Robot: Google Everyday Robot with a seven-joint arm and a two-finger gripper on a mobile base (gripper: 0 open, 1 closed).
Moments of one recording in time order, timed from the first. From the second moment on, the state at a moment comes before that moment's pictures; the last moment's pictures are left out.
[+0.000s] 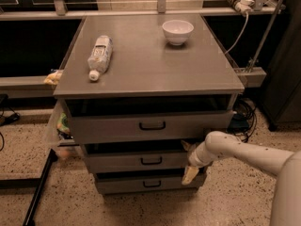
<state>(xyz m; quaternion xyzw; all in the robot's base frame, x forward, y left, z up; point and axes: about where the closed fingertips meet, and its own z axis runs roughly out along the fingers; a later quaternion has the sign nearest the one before) 0.614 -0.166 0.414 -0.68 0.68 0.06 0.26</state>
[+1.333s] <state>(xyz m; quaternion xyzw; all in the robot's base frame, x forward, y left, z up) 0.578 -0.168 0.414 -0.68 0.70 0.12 0.17</state>
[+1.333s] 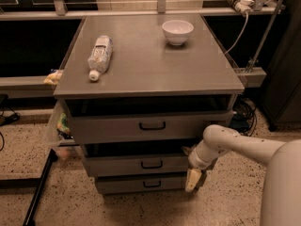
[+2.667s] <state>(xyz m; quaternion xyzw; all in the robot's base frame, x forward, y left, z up) 0.482 -0.174 0.458 -0.68 0.70 0.20 0.11</state>
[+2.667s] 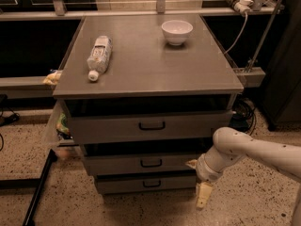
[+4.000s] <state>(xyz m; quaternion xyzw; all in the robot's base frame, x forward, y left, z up) 0.489 -0.178 0.505 -0.67 0.65 0.03 0.35</state>
